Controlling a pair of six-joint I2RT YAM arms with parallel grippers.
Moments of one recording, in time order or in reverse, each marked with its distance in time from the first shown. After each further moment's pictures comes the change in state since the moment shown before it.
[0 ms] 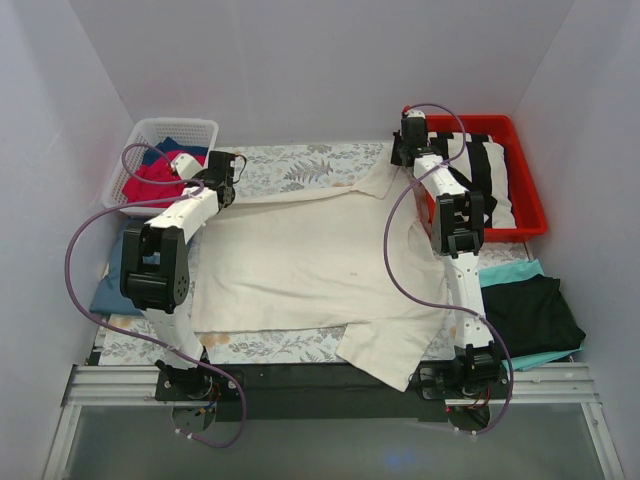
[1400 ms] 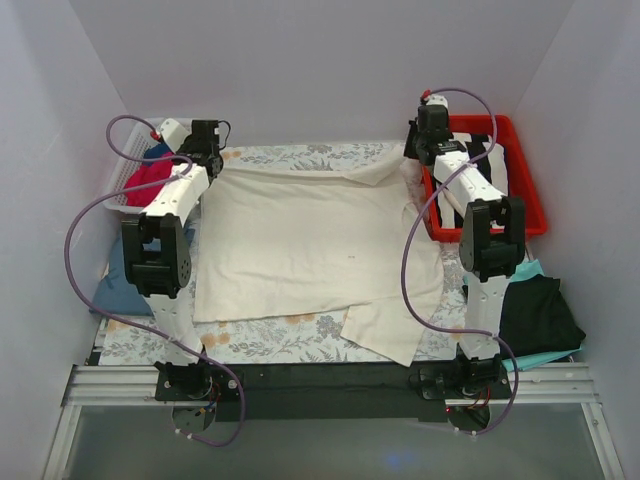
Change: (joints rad) left arm 0.072 0.145 0.326 0.049 0.017 0.103; right arm 0.013 -0.542 -0.480 0.063 0.055 0.030
